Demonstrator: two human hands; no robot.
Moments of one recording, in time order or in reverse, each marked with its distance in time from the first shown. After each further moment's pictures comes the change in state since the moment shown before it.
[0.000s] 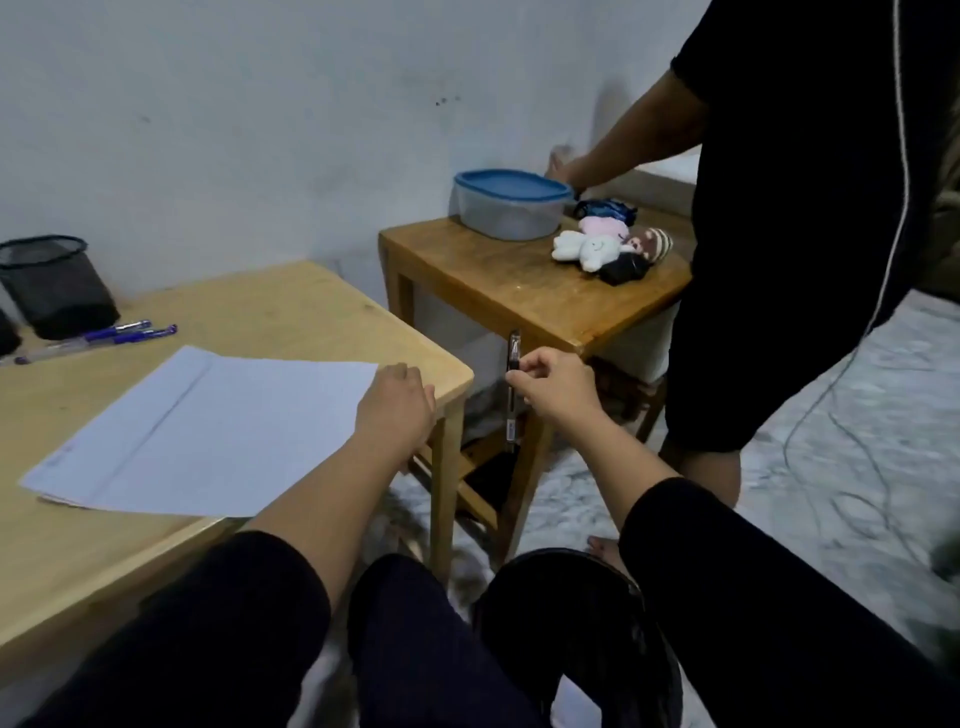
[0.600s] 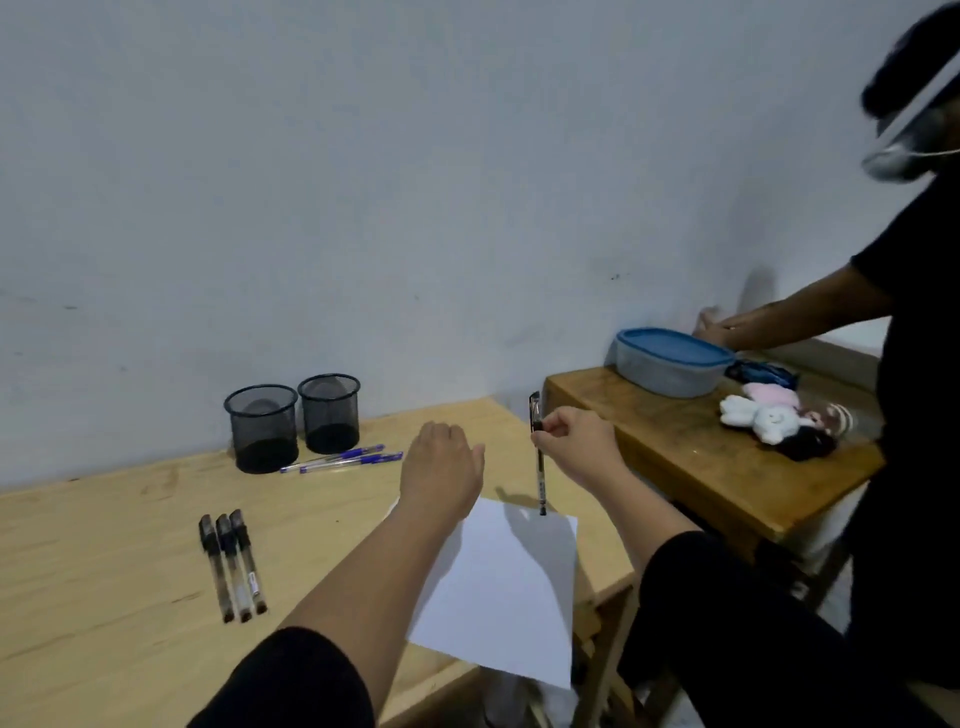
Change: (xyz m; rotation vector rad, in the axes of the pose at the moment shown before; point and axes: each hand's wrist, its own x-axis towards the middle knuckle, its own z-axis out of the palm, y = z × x) left_hand 0.001 -0.164 -0.125 0.045 0.215 -0.107; right_hand 0.024 -0.202 0.112 -0.133 -0.061 -0.284
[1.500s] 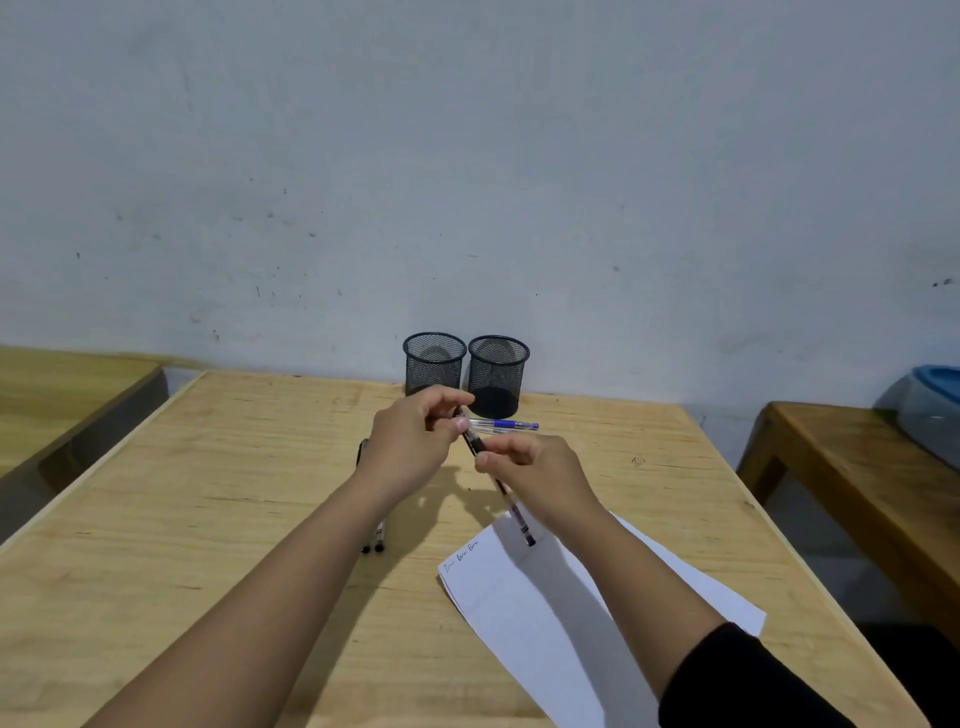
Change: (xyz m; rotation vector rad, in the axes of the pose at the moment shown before) left_hand -0.048 -0.117 -0.042 -0.668 0.333 -0.474; right_hand -0.014 -0.076 0.134 0.612 -0.673 -0.262
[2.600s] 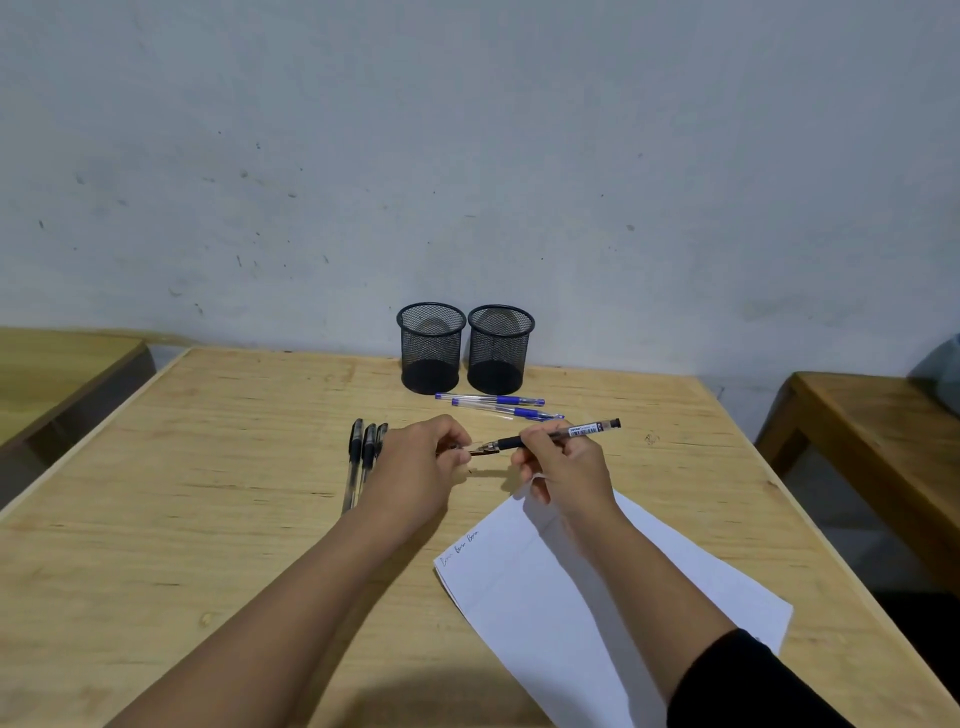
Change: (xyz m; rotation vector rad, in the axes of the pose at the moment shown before) left_hand -0.009 -0.033 0.033 0.238 -0.034 -0.078; right_hand 0.008 0.027 -0.002 0.380 0.189 0.212
